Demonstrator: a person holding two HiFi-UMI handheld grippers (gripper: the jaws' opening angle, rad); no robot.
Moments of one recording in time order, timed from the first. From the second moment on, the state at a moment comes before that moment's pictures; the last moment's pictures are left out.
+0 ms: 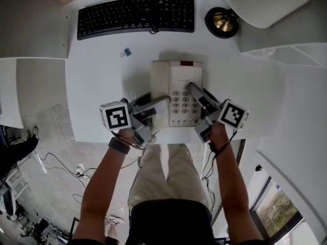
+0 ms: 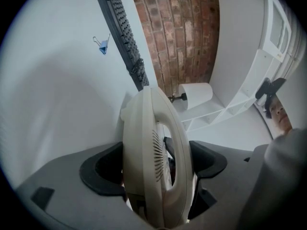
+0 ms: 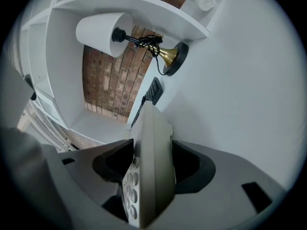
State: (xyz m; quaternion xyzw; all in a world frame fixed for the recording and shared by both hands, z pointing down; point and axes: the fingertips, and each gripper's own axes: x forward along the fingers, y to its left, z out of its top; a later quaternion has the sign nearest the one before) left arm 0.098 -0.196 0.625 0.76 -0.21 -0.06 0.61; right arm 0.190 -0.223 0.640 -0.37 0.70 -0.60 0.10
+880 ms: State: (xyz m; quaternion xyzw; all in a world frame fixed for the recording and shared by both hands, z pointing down) left arm 0.098 -0.192 0.628 0.76 -0.20 -0.04 0.62; right arm 0.202 -0.227 0.636 -0.38 0.70 -0.59 0.13
